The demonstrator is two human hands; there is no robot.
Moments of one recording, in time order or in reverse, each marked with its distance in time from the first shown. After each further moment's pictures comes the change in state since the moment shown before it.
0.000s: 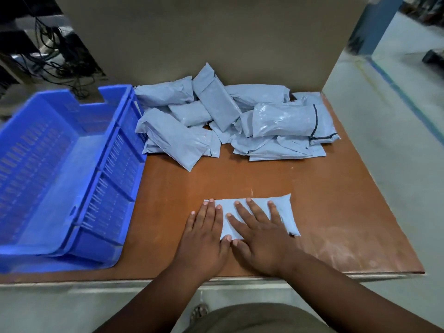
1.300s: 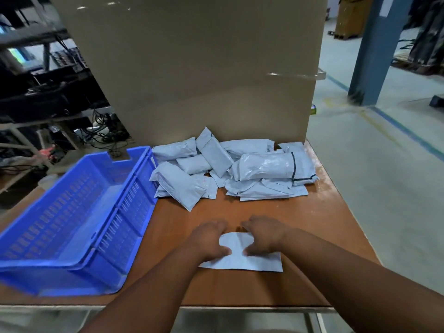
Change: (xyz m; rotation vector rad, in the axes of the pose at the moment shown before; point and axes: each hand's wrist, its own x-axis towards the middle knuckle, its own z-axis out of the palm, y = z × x) left_hand 0.076 0.027 -0.080 -0.104 -0.123 -0.005; right_hand 0.040 0.091 -0.076 0.096 -0.232 -0.003
